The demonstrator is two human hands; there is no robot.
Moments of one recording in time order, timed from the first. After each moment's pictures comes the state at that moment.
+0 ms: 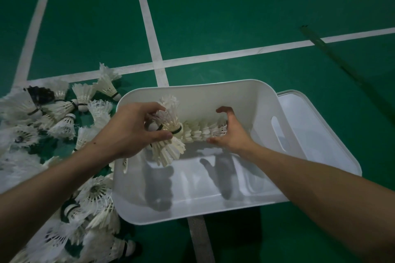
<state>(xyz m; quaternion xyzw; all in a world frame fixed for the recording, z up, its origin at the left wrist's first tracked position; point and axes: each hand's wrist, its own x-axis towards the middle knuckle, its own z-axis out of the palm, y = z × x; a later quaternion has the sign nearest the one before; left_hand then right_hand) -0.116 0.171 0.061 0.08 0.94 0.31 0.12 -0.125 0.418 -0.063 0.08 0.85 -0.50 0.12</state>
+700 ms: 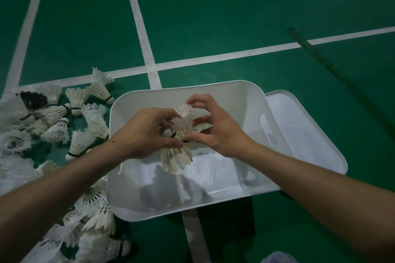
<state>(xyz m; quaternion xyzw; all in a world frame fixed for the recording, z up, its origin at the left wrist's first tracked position) -0.116 0.198 0.063 0.18 0.93 0.28 0.17 -0.100 0.386 0.033 -0.12 0.83 -0.53 0.09</state>
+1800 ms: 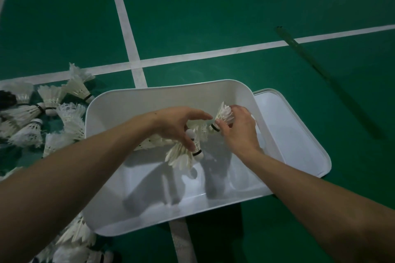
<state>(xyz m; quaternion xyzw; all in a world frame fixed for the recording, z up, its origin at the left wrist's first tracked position) -0.175 0.273 0.016 0.33 0.84 0.24 0.36 -0.104 0.444 -0.014 0.17 0.93 -0.31 -0.05</state>
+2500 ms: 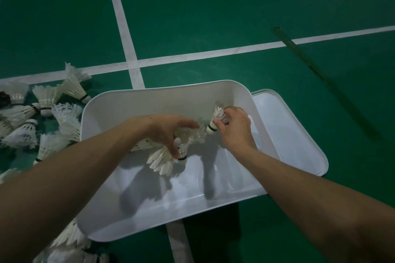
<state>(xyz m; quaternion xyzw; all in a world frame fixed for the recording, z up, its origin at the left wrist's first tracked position) -0.184 0.261 -0.010 0.34 0.84 0.14 0.39 -0.117 0.444 -0.020 0.18 0.93 -0.31 -0.03</state>
